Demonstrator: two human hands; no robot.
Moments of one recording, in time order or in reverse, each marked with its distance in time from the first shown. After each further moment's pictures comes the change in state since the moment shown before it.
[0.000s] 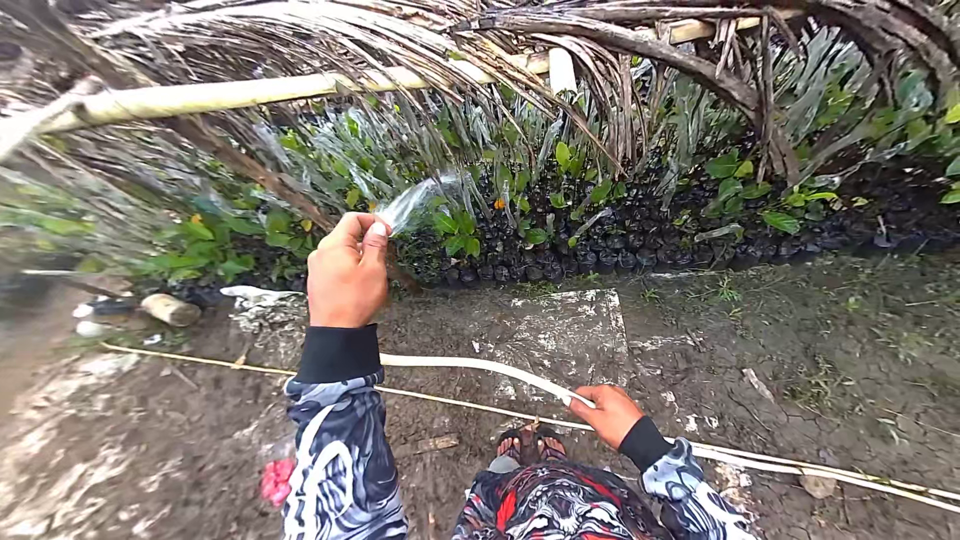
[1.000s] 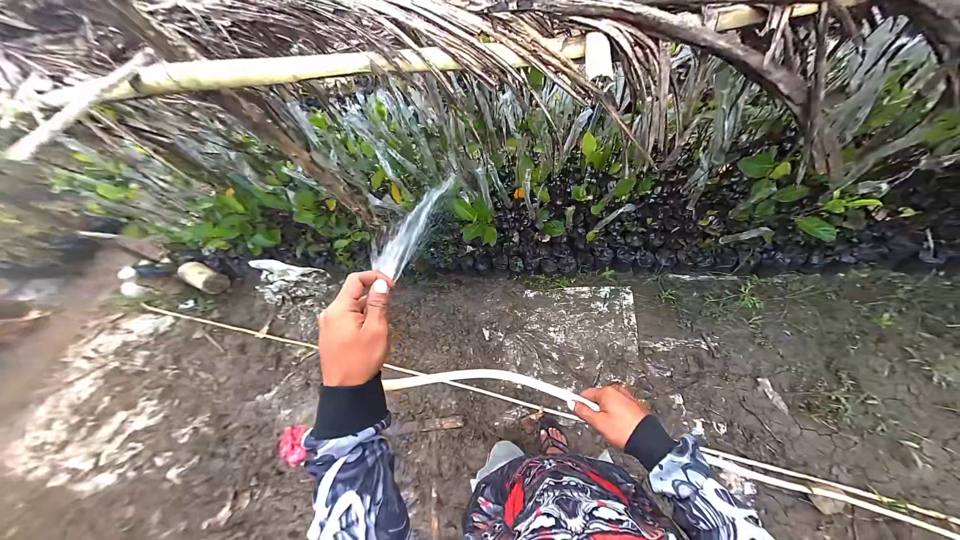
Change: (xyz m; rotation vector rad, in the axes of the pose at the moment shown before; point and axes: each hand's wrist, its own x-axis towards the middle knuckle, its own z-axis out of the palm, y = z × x) left_hand -0.082 -0.077 0.002 -0.138 0.095 -0.006; right_hand -0.005 -0.003 0.009 -0.123 -0.099 -0.027
